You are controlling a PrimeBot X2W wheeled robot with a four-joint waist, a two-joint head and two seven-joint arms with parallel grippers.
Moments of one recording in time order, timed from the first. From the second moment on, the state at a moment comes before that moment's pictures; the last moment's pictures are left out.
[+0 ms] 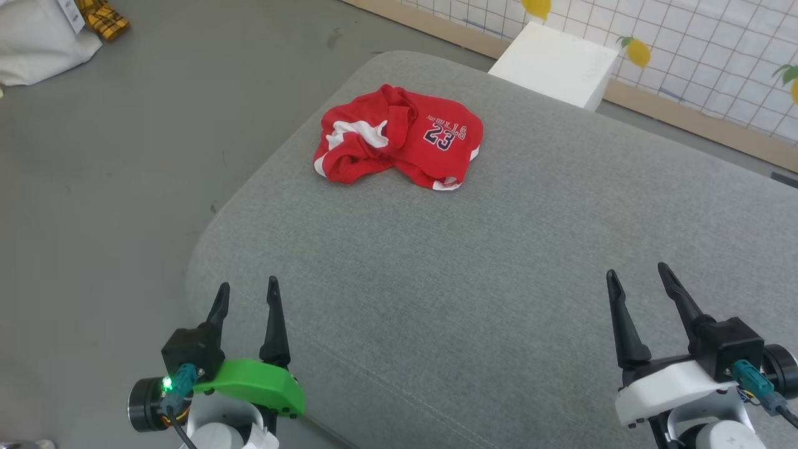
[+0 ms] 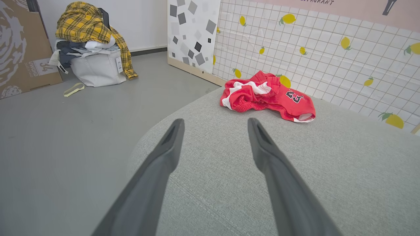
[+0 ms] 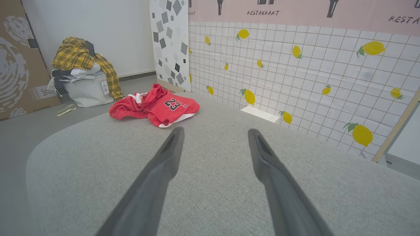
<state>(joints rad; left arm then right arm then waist) -0.06 0.06 -0.11 0.15 -0.23 0.08 -0.21 0.00 -0.05 -0.04 0.06 0.01 0.13 -0.16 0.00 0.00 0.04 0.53</state>
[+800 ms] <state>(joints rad) -0.07 0.06 -0.11 0.19 -0.29 0.09 -0.25 -0.02 -0.05 -0.05 0.07 0.01 0.13 -0.19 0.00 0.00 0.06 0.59</state>
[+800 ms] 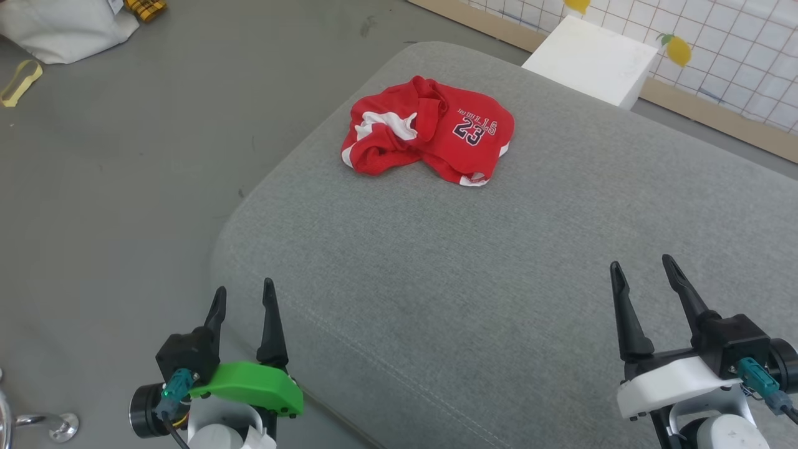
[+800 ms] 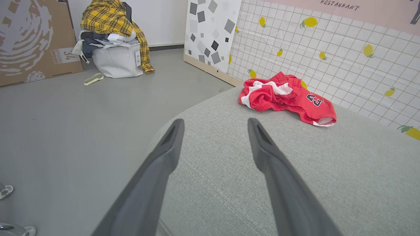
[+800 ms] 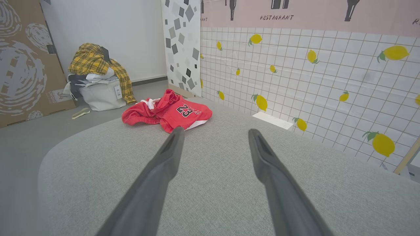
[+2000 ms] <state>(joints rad) -0.97 0.35 0.09 0.43 -0.58 0.10 0.44 -0.27 -0.05 0.02 -0.07 -0.01 0.13 -0.19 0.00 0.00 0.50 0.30</state>
